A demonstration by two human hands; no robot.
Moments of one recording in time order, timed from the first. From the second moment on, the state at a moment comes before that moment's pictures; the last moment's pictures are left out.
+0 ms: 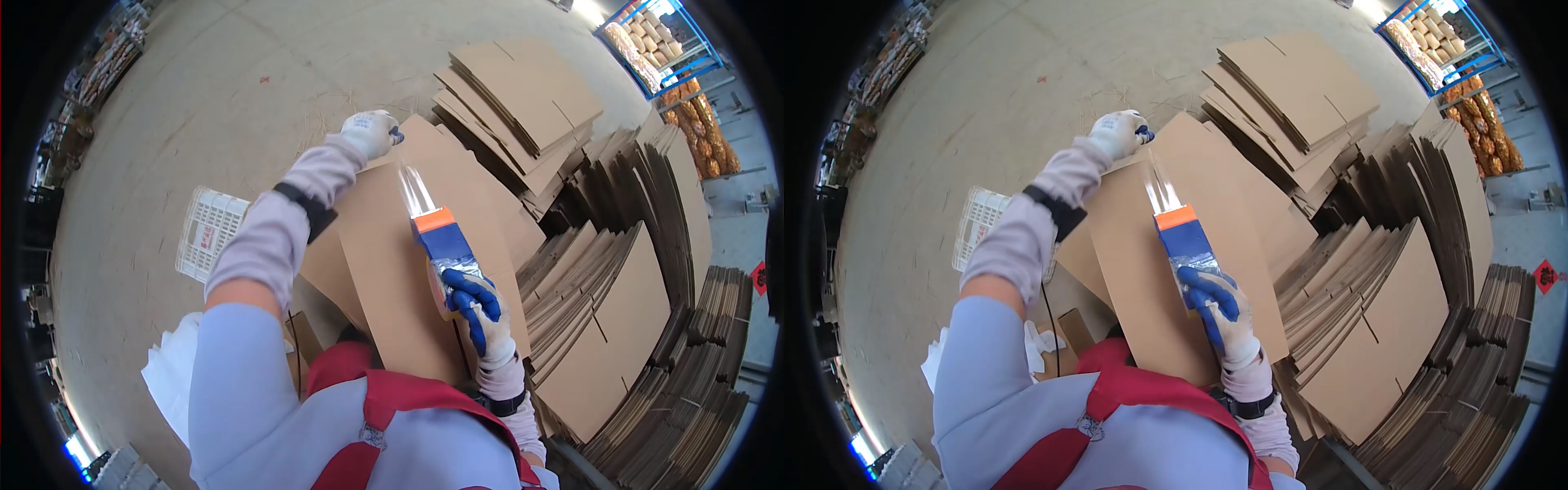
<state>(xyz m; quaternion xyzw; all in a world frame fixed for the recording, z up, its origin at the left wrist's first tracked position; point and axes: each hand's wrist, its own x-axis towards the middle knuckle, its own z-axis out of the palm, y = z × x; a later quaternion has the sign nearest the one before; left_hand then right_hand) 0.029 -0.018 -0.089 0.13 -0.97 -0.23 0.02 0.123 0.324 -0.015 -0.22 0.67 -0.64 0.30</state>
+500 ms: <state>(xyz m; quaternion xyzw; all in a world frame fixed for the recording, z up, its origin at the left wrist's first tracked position) 0.041 0.081 -0.079 0.18 -0.96 -0.19 -0.09 0.150 0.380 -0.035 -0.21 0.65 -0.66 0.31</state>
